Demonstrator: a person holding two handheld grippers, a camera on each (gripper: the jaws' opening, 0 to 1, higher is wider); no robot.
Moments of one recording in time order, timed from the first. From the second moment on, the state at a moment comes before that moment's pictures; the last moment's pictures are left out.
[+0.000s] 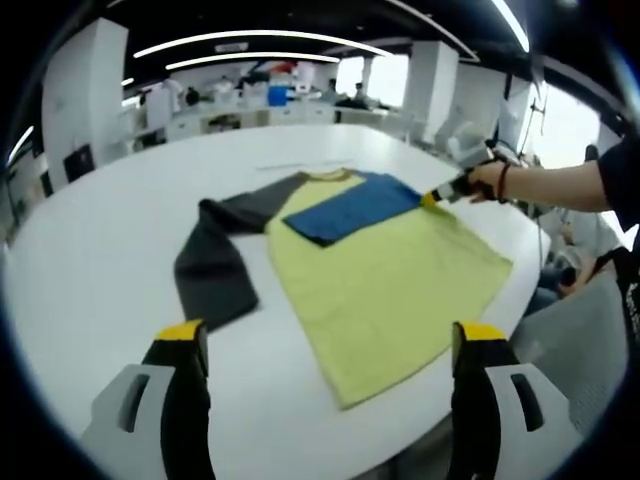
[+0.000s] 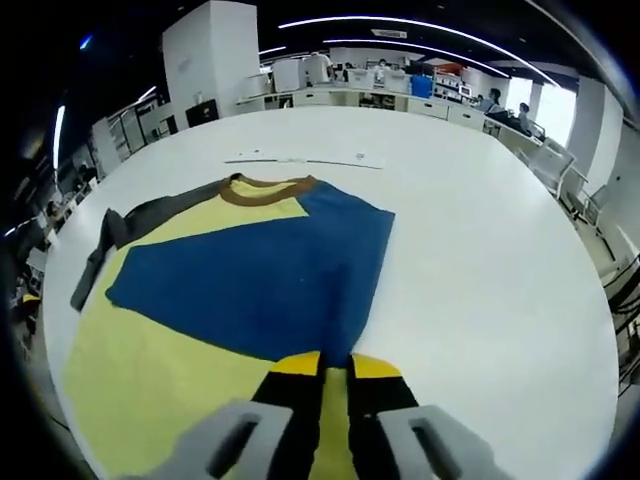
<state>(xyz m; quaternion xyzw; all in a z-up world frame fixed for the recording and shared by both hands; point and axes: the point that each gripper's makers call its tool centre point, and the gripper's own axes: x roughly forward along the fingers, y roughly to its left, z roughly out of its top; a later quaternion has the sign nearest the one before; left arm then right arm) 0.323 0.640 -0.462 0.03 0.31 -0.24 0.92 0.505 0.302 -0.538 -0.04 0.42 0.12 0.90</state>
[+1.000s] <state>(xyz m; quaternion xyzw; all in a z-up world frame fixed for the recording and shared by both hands) 0.333 0.645 -0.466 0.02 0.32 -0.23 0.92 0.498 0.261 -0.533 -0.04 0.43 0.14 0.89</state>
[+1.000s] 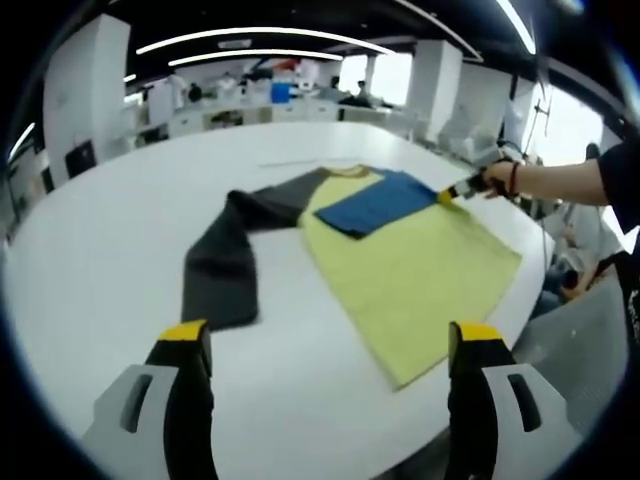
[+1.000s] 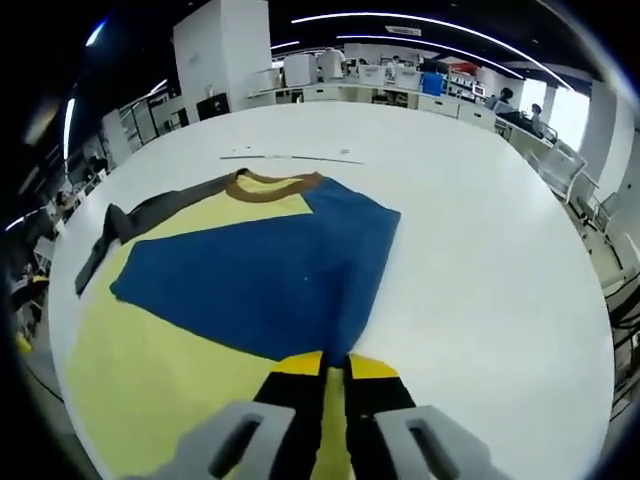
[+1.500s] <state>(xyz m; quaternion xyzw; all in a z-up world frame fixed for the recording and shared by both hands) 0.337 0.646 -0.463 0.01 0.31 -0.23 0.92 0.497 0.238 -0.531 -0.02 0.44 0.13 0.89</state>
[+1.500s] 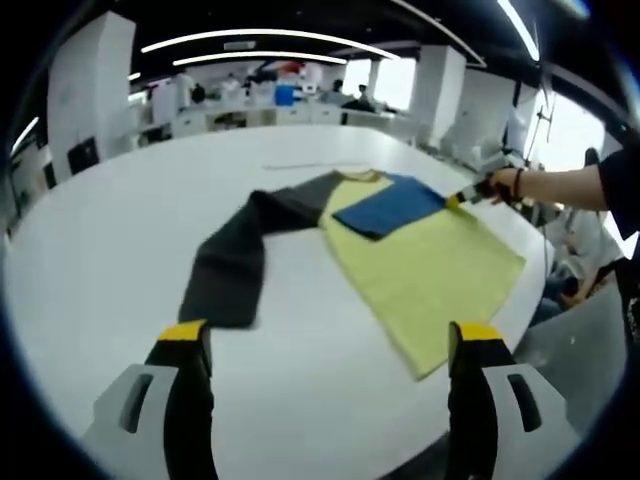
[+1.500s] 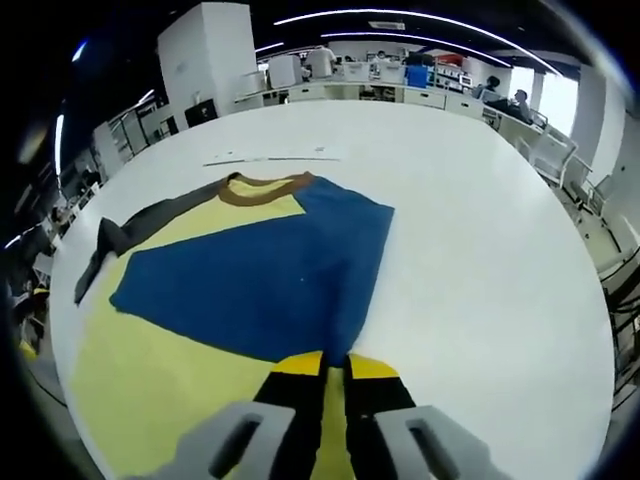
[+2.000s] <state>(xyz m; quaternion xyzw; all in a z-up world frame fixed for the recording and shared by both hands) 0.336 0.653 -0.470 0.00 0.33 -0.21 0.92 0.499 0.225 -0.531 -0.04 0.44 0.12 0.89</state>
